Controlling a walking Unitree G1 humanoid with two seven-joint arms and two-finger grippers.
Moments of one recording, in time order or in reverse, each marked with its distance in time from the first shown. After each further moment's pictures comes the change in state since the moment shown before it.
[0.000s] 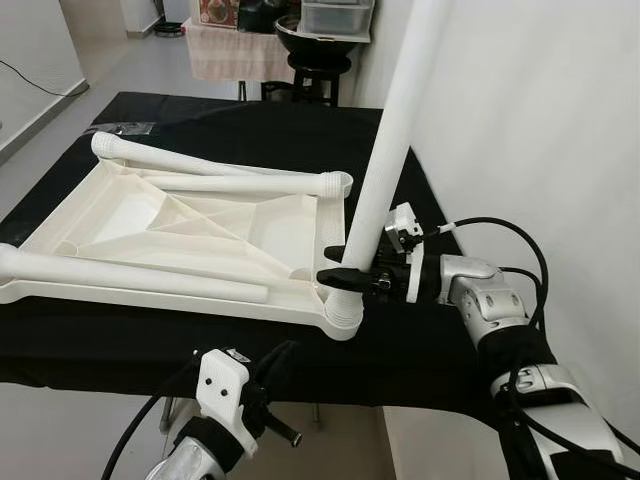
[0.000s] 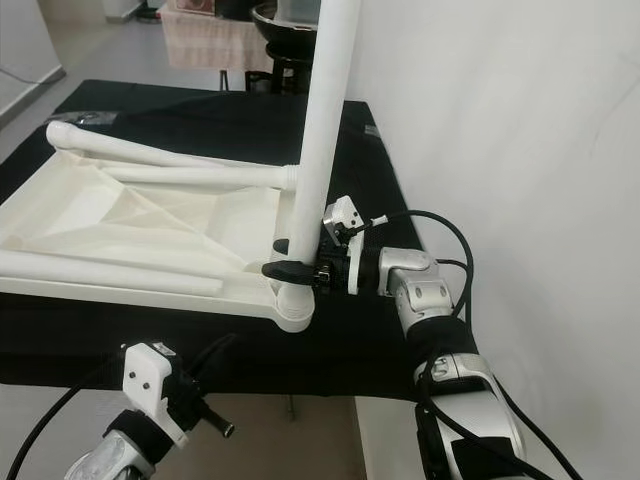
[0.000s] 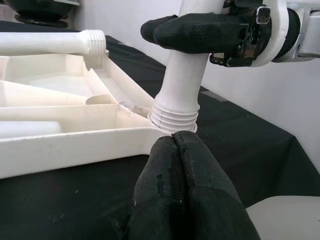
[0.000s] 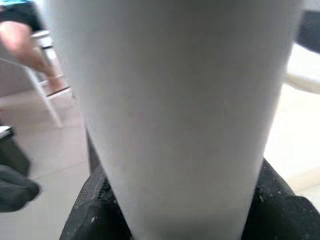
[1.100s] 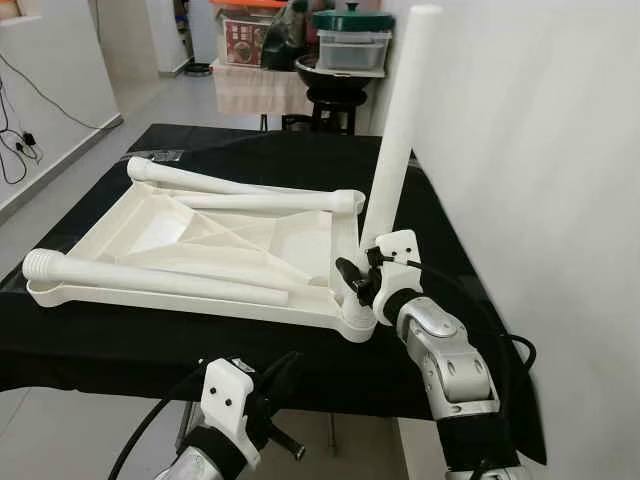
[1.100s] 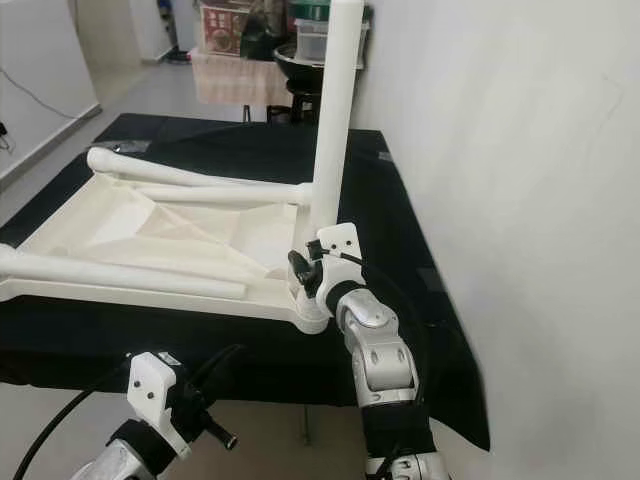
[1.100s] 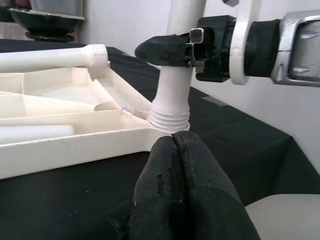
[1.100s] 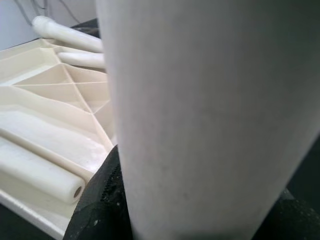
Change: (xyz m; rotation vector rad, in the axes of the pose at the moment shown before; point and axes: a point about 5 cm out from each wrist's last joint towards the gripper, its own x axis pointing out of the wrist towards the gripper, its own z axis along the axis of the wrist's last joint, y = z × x) left arm -0.002 0.002 0.001 0.009 0.007 0.000; right arm 0.024 0.036 -0.012 0.038 0.041 -0.864
